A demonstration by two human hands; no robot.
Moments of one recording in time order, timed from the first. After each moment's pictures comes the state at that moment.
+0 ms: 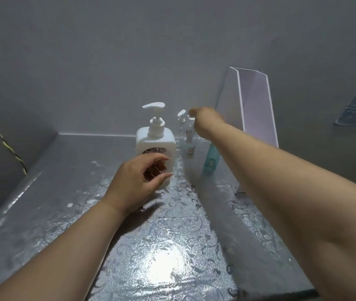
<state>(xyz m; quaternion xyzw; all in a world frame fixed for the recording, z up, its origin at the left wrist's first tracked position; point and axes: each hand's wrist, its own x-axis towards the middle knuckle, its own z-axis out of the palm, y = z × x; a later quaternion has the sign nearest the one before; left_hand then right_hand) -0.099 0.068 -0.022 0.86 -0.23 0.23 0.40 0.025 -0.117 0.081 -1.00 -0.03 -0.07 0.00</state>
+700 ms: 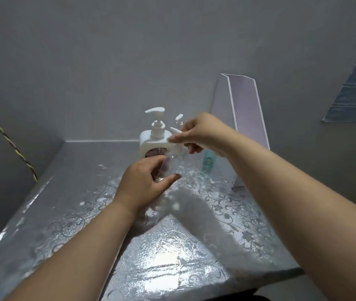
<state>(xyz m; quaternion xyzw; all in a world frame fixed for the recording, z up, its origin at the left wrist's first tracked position) -0.116 0.063 -0.018 0.86 -0.22 0.26 0.39 -0.095 -0.099 0.104 -0.93 -0.10 0.00 0.36</state>
